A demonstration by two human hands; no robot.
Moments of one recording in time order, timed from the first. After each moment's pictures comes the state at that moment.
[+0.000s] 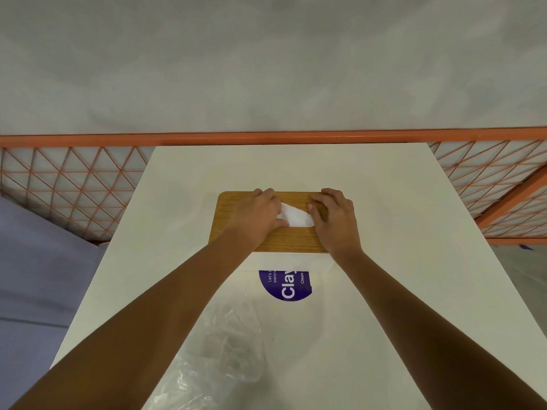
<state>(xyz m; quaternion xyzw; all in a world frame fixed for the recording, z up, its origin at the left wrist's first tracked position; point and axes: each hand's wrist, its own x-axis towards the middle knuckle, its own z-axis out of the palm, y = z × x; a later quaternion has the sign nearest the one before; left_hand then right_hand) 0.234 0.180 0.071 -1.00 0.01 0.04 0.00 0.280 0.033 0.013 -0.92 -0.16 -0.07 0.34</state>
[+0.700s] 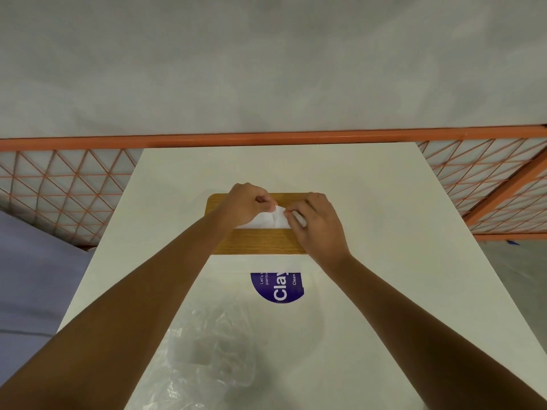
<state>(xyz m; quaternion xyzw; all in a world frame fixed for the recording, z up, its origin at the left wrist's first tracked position) 0.258 0.196 0.071 -0.94 -0.06 0.07 -0.32 0.270 0.038 0.020 -0.89 -0.30 -0.19 0.28</state>
